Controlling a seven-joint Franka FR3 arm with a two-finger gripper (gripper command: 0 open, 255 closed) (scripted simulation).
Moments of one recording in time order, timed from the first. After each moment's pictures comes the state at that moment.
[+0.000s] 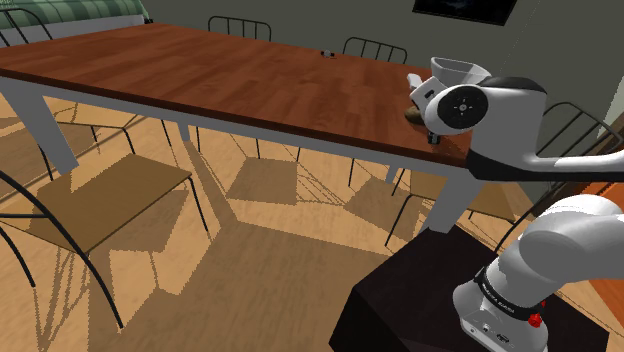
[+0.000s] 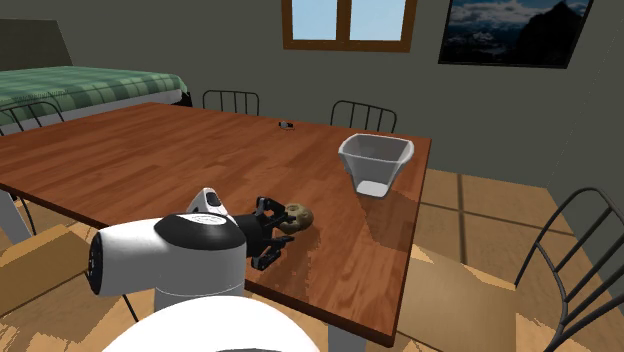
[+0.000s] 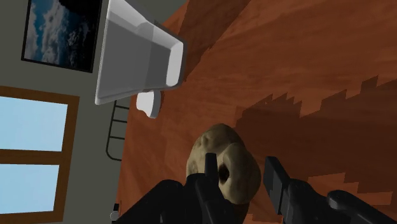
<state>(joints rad) -0.11 -0.86 0.31 -2.86 -1.07 2.18 0.04</state>
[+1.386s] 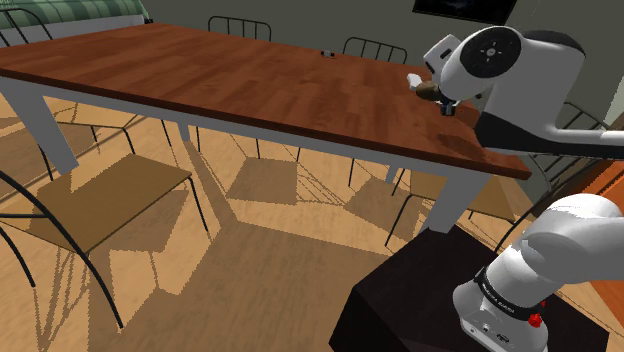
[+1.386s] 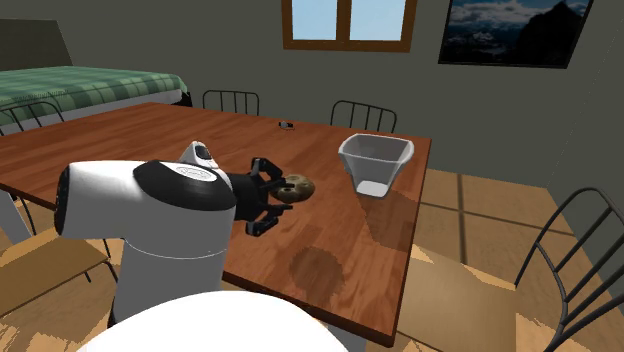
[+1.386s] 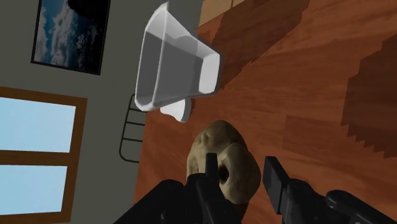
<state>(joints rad) -0.07 -0.92 0.27 -2.72 -0.98 2.07 -0.17</state>
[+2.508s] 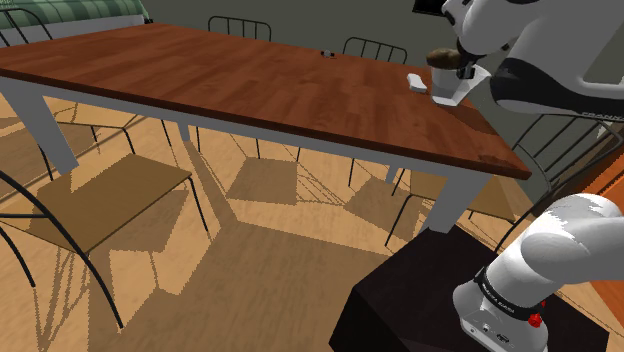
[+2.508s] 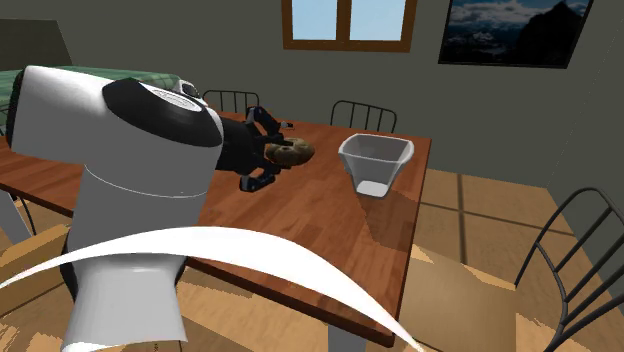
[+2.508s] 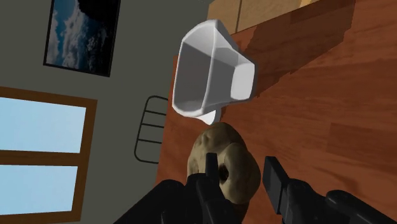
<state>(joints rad) -0.07 -0.91 0.24 -2.52 -0.93 1.97 -0.34</state>
